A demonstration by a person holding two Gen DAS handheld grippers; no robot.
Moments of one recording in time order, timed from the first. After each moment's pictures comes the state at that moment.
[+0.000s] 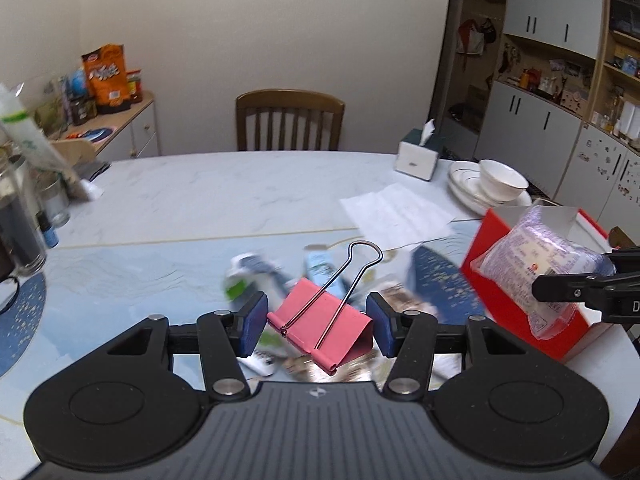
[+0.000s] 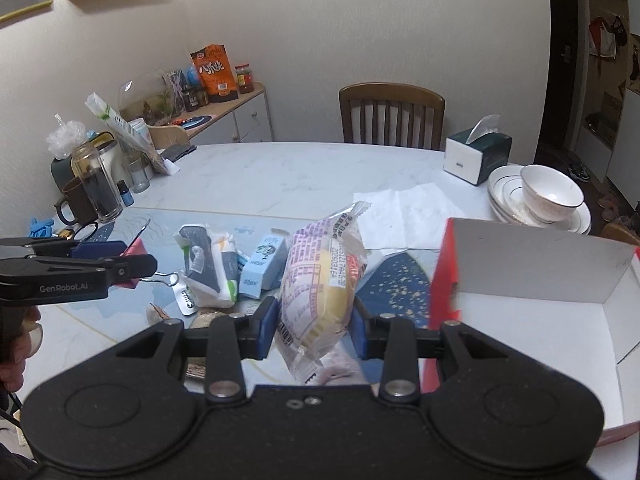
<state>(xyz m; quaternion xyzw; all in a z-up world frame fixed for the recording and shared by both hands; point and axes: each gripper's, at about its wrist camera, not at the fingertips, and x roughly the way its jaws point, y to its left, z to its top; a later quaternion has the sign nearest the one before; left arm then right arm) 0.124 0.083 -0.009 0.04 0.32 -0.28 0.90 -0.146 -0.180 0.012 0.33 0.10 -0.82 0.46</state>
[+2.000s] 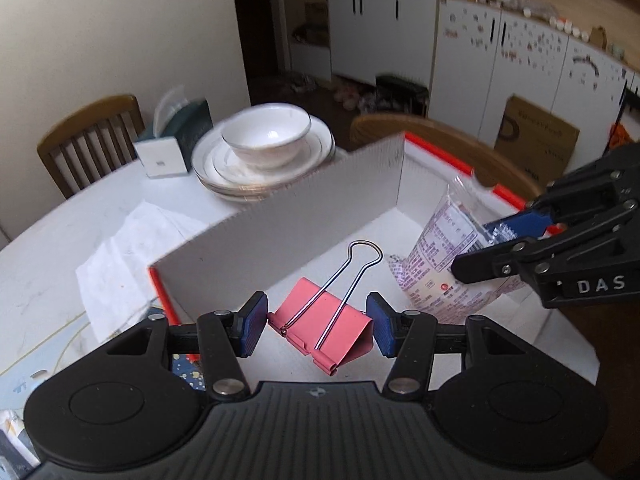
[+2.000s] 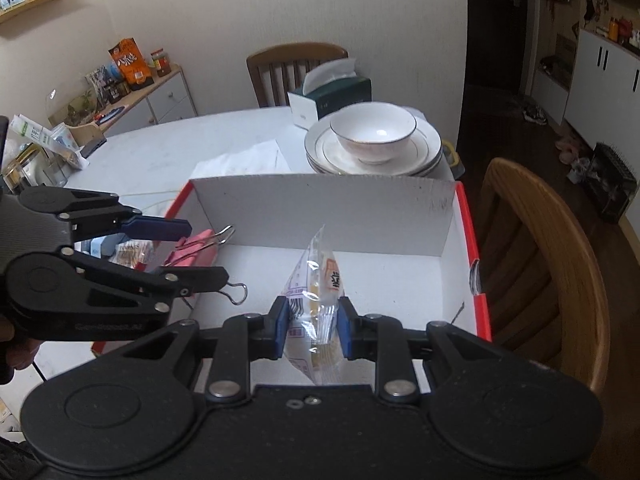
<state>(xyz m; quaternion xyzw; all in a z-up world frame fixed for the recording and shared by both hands) 0.052 -0.242 -0.023 0.25 0.33 -0.50 0.76 -0.306 -0.008 -0.013 0.42 0.08 -0.83 0.36</state>
